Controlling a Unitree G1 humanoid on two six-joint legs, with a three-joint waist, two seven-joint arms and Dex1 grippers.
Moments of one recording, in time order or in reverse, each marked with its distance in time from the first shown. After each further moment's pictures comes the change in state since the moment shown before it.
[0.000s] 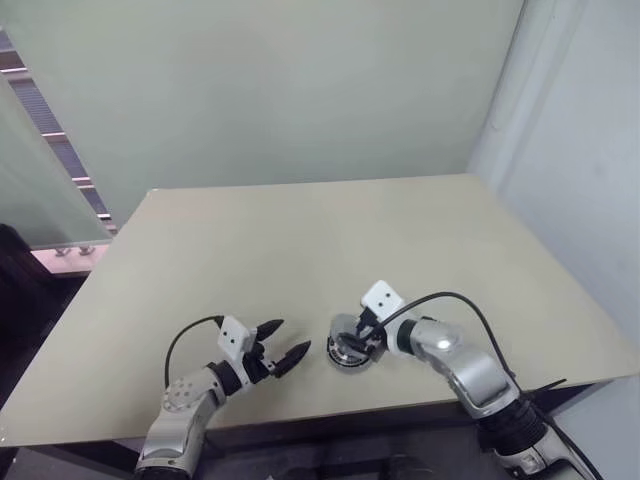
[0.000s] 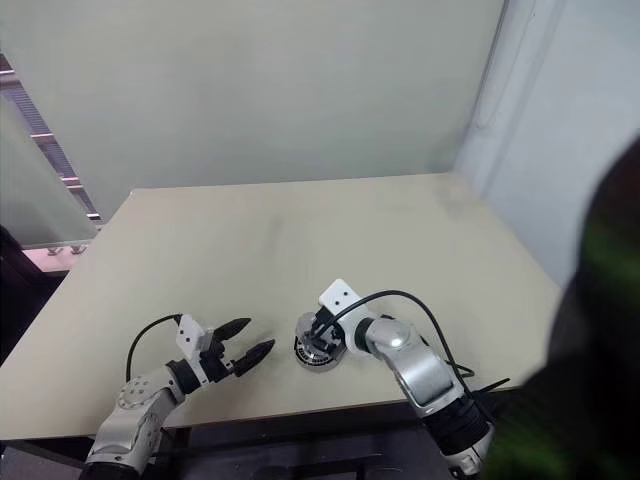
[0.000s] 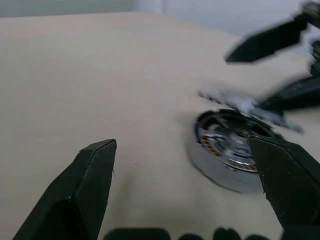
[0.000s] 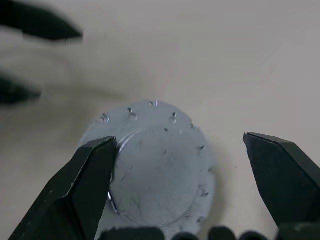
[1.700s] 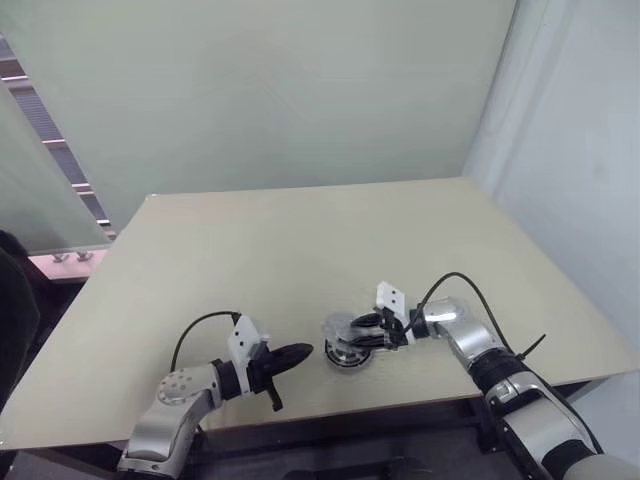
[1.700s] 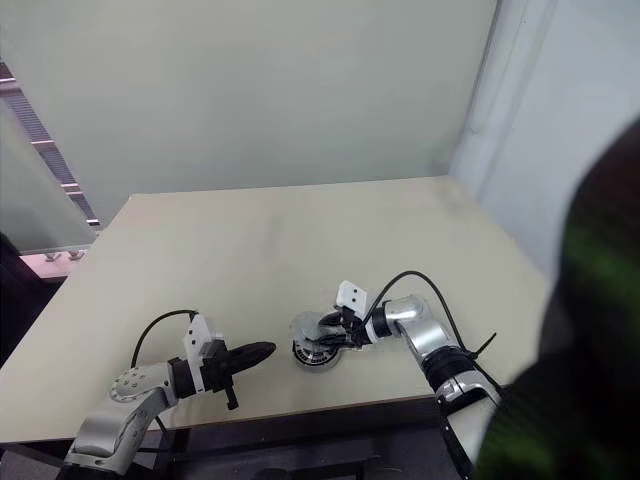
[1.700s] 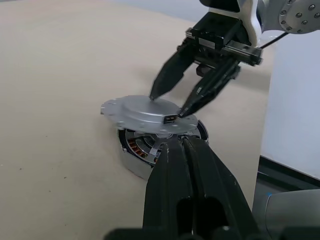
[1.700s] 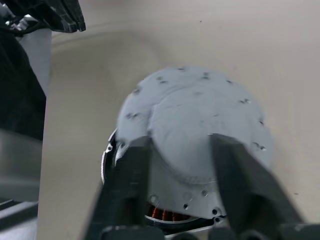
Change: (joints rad) left arm 0.032 0.099 -0.041 -0.206 -0.024 0.176 -0.102; right arm -0.288 0.024 -0.024 0.858 -0.043 -0.680 0.633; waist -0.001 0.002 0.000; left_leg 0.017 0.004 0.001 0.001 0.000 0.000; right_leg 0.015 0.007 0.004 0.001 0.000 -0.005
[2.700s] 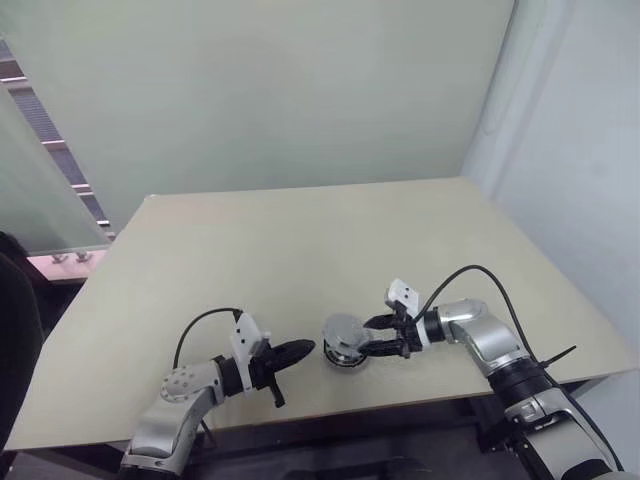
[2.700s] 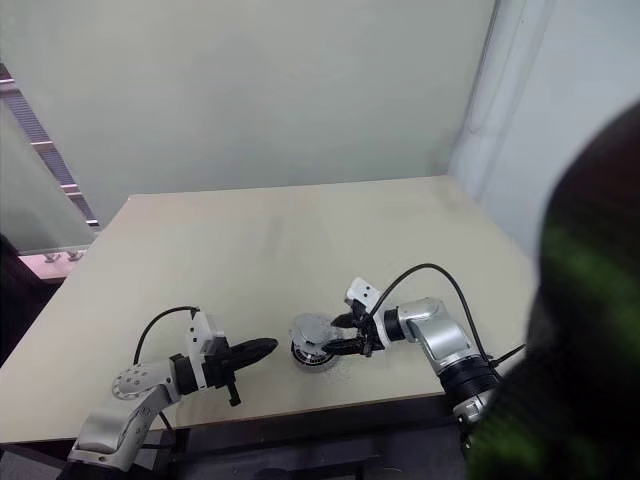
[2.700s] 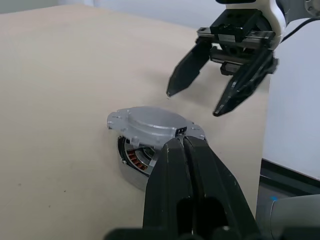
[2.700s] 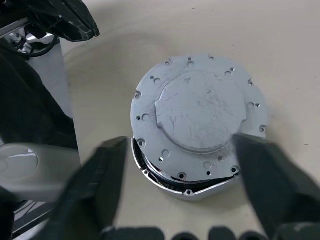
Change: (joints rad) left arm -0.023 -0.009 -0.005 0.017 0.003 -0.023 -0.003; right arm 0.114 -0.084 -0.044 -0.379 0.060 0.442 -0.006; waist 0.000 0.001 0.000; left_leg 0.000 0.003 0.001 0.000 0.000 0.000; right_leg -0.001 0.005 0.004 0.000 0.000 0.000
